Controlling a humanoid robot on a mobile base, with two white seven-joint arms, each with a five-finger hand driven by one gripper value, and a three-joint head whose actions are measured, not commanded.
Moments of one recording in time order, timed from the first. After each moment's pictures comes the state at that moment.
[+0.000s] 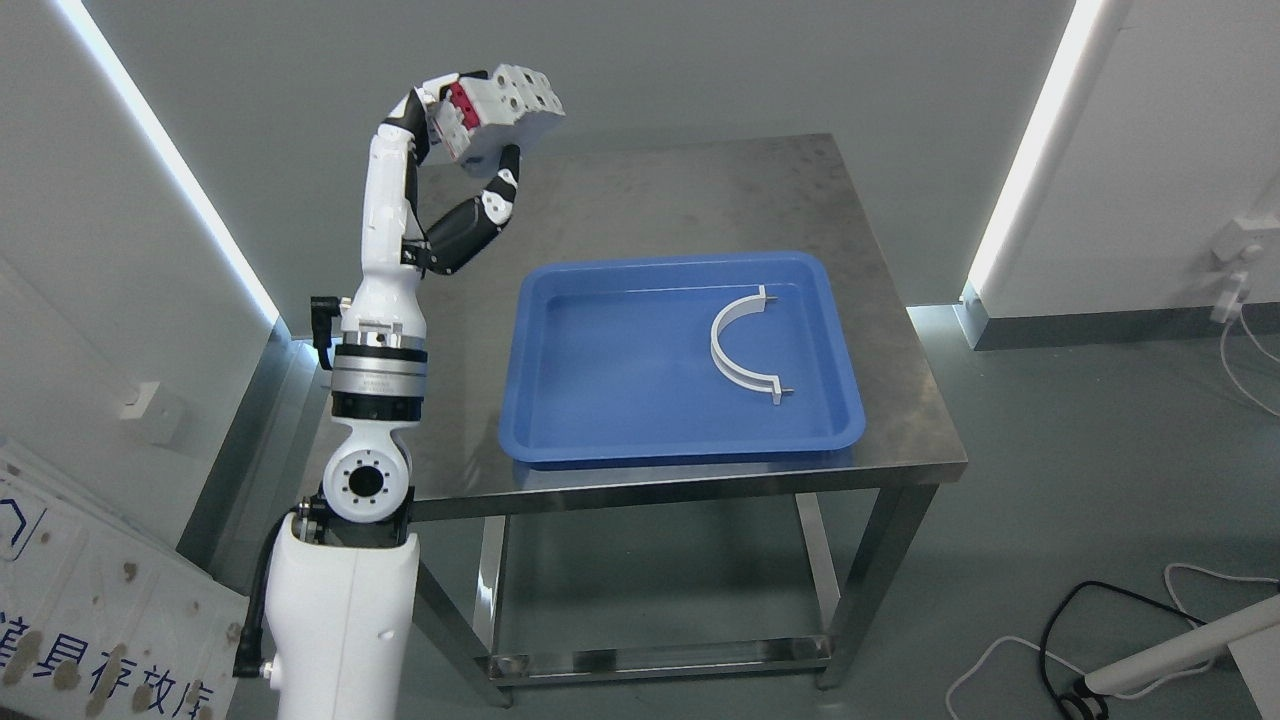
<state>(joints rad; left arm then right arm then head) -0.58 0.00 -0.02 -1.55 -0.26 -0.31 -0.03 0.00 0.00 -0.04 -0.16 -0.04 0.08 0.00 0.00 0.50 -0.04</state>
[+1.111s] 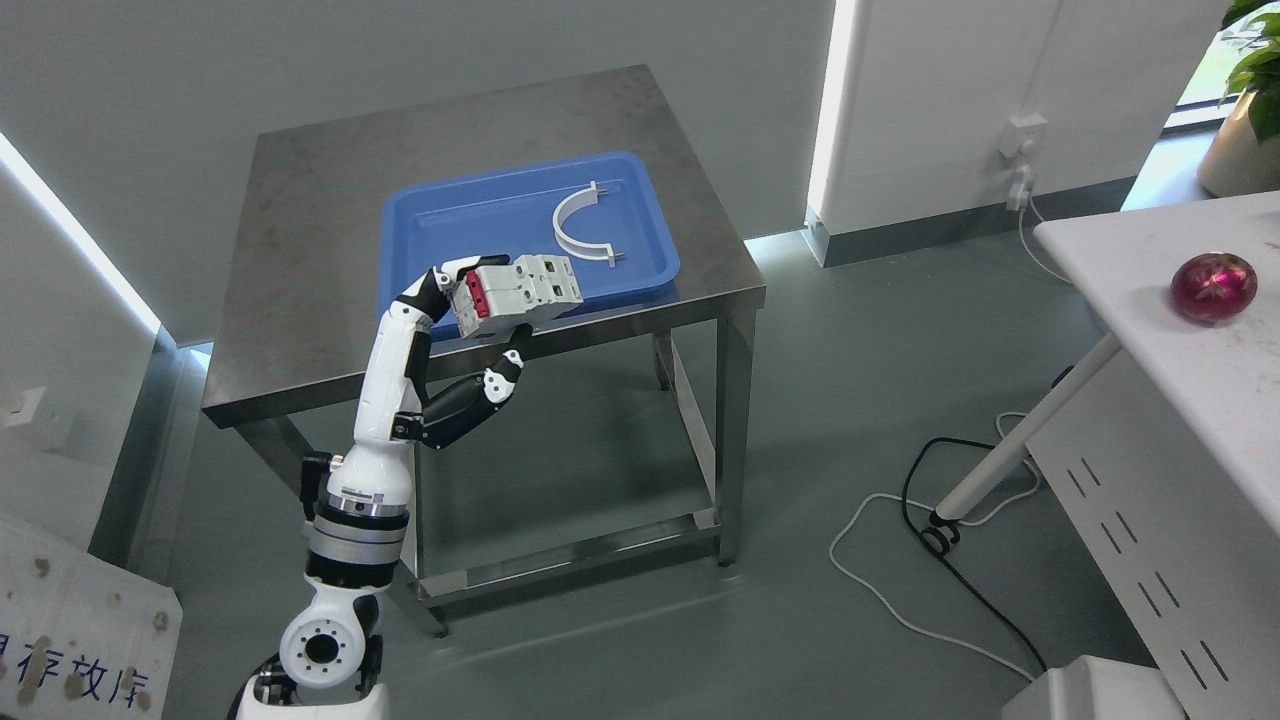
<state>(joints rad) -0.31 0.00 0.07 -1.69 -0.15 -0.45 -0.20 0.00 0.00 -0.04 -0.16 -0.04 0.08 -0.01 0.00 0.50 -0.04</state>
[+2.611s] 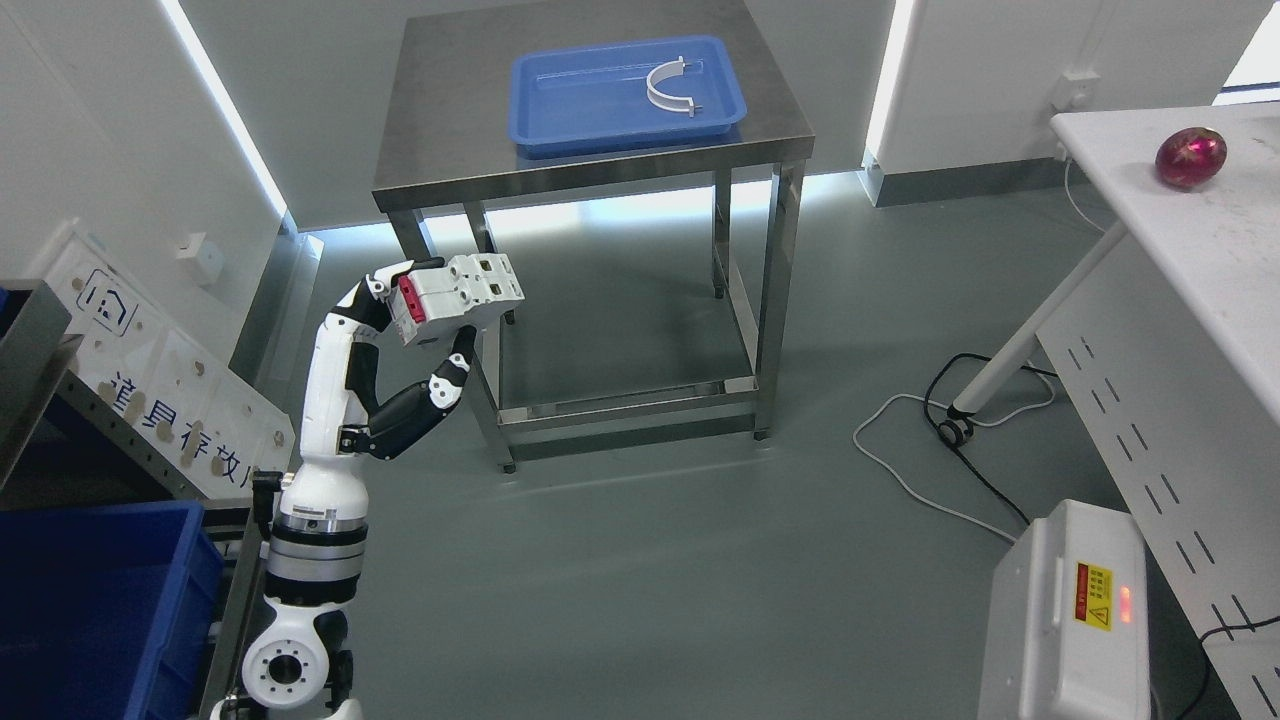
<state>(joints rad) -0.28 0.00 0.14 -1.71 -0.10 -0.46 -0.20 0.00 0.00 -0.04 -0.16 -0.04 0.08 0.00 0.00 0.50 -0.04</state>
